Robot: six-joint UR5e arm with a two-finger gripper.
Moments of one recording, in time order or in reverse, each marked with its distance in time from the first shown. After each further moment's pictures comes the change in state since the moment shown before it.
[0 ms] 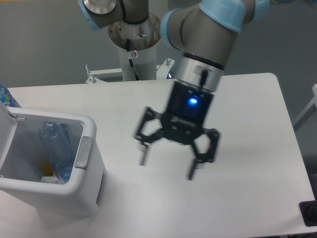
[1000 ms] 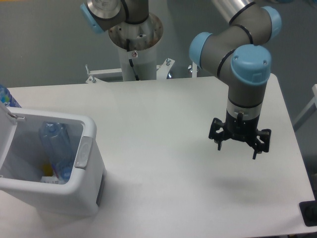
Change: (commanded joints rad) arm 0.055 -0.087 -0.043 -0.236 0.516 0.585
